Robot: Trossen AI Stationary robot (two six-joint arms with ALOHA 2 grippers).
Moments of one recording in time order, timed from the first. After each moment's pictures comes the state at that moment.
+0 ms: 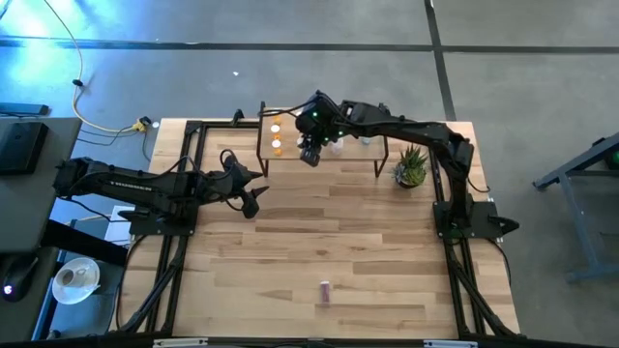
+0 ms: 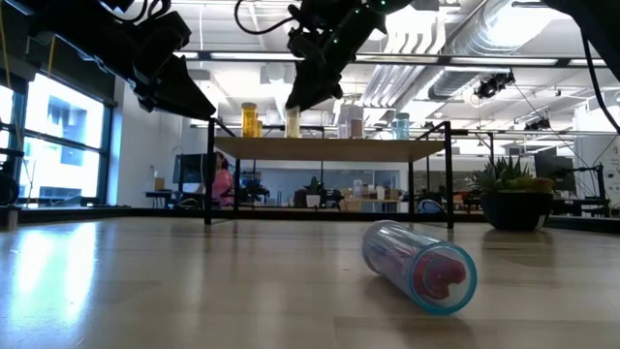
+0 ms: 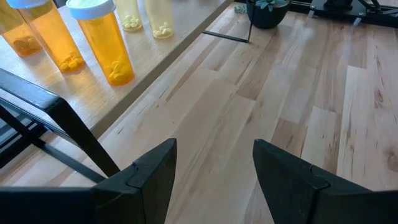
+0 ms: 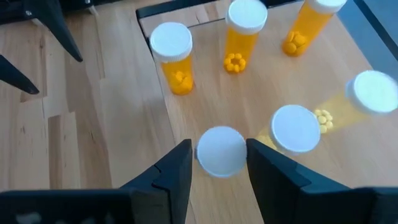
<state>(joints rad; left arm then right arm) 0.11 0.91 0.47 -0.11 -0.45 -0.22 -0.36 1.97 1.87 -0.73 -0.07 -0.07</state>
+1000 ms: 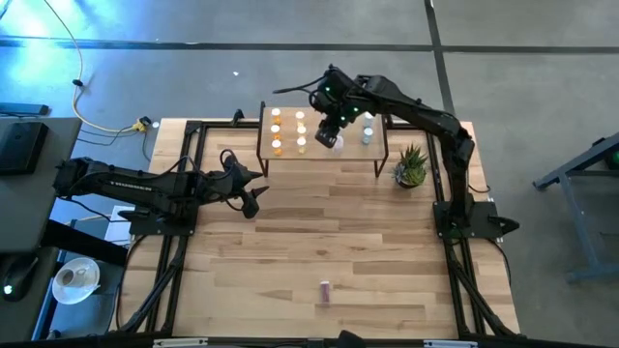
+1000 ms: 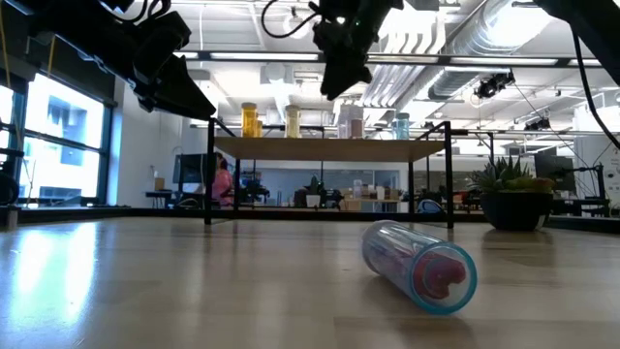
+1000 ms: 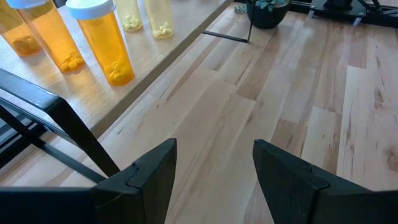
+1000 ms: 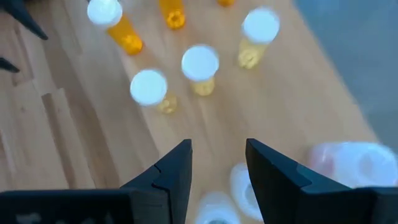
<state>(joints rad) 0.11 0.91 0.47 -0.11 -0.45 -0.22 -0.46 1.98 2.14 -1.16 -0.09 -0.02</state>
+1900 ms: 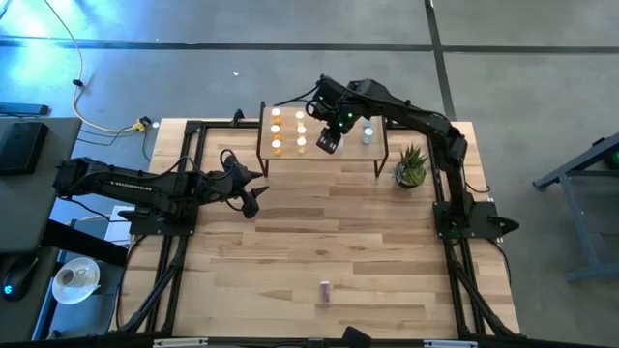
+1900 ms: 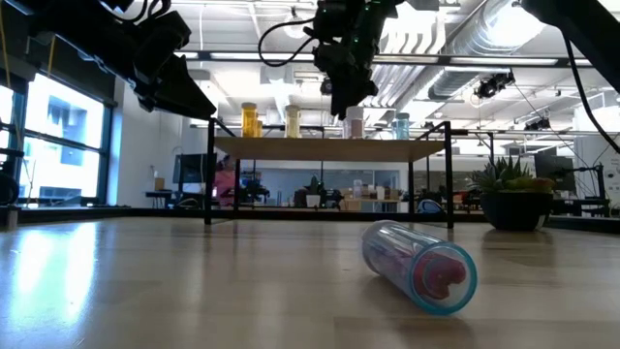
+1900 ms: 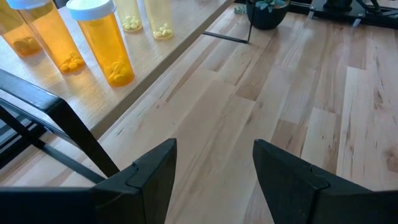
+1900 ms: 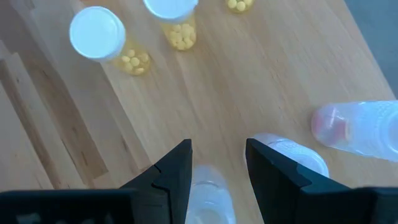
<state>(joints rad) 0.11 0.91 0.47 -0.11 -0.45 -0.22 -0.46 2.04 2.14 -1.27 -0.03 0.00</state>
